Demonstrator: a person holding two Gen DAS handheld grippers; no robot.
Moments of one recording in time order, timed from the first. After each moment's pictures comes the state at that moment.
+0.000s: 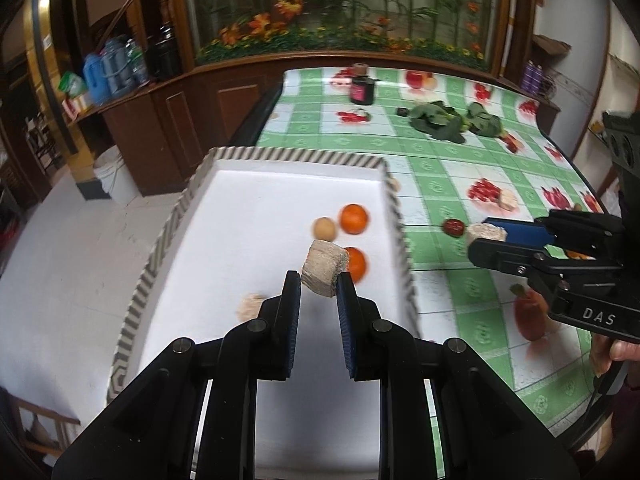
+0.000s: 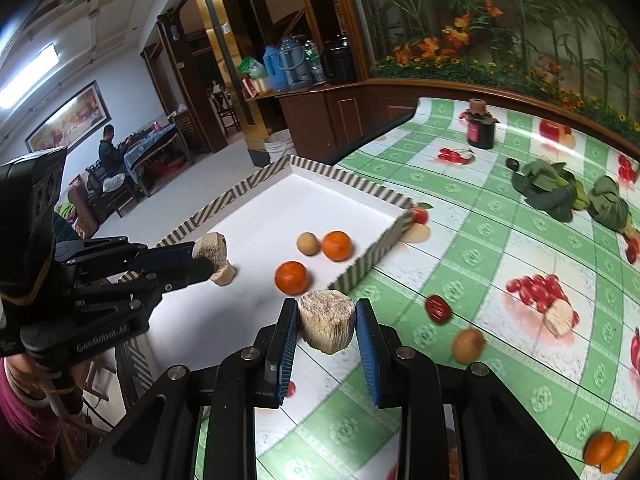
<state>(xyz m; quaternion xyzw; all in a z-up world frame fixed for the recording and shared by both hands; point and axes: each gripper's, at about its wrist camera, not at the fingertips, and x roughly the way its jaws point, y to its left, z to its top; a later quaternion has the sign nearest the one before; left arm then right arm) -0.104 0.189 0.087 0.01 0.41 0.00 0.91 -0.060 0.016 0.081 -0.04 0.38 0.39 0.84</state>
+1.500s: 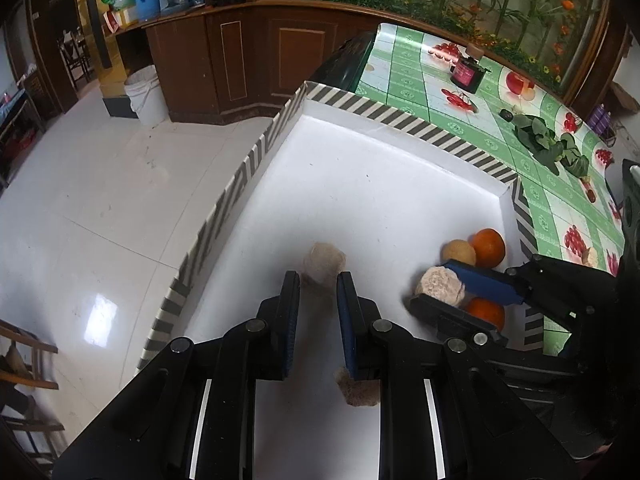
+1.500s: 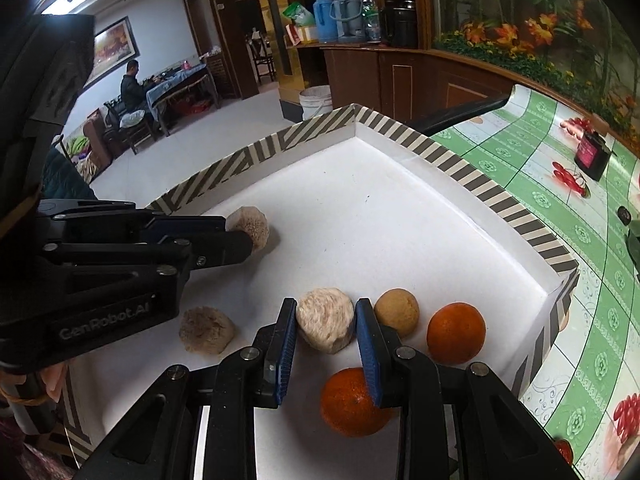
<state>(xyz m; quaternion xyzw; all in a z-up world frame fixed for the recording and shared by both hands) -0.033 0.276 0.034 -0.09 0.48 0.08 0.87 -0.006 0.161 0.021 -0.14 0.41 0.44 0.79</state>
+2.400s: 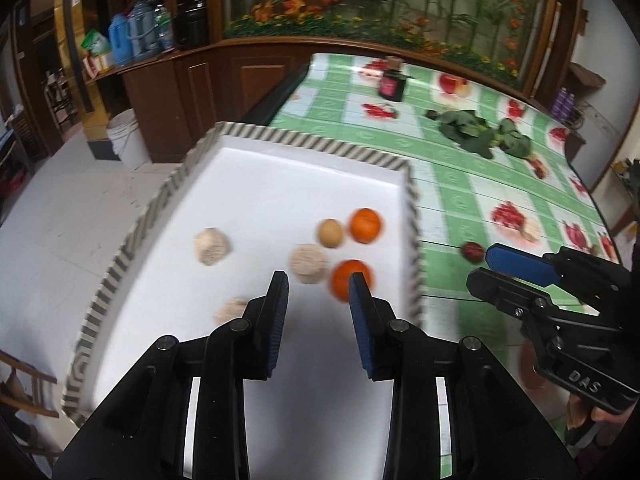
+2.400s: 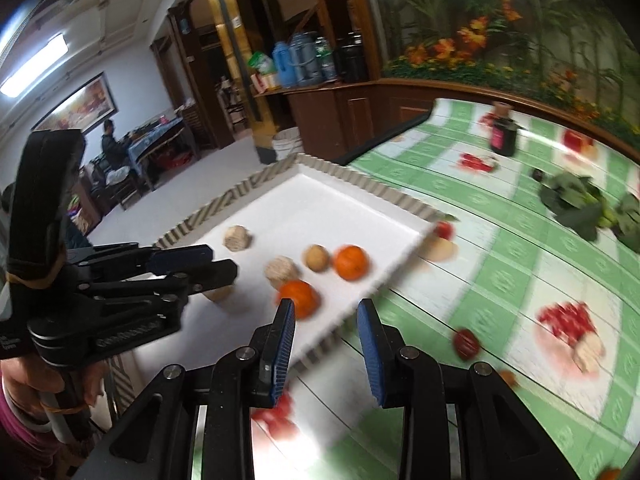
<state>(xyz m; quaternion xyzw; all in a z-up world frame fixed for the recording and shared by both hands) -0.078 0.182 0.071 -0.05 0.42 0.04 0.90 -0.044 0.028 0.066 -0.05 0.38 0.39 0.84</state>
